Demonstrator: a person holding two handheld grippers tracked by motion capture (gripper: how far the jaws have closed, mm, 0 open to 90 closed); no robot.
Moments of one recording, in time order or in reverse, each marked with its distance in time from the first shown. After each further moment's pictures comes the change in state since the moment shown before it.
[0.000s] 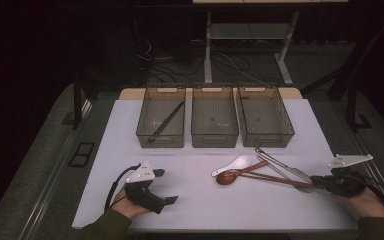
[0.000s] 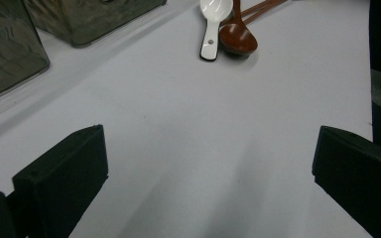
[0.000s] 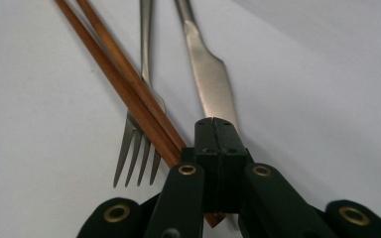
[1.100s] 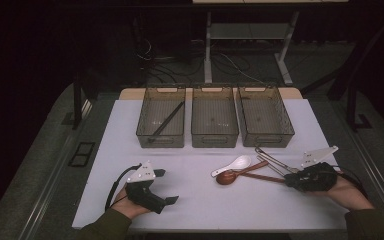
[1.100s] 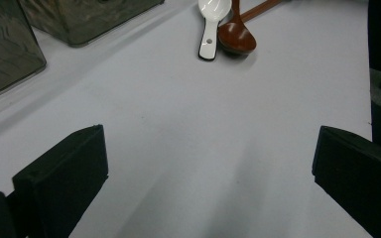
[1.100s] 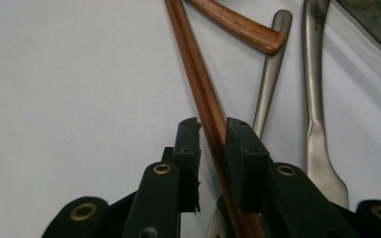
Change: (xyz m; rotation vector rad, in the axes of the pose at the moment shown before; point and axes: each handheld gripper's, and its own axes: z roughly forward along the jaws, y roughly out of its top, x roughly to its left) left arm 0.000 0.000 0.002 0.001 -0.006 0.004; right arm 0.030 0.047 0.032 0.016 0.257 -0.269
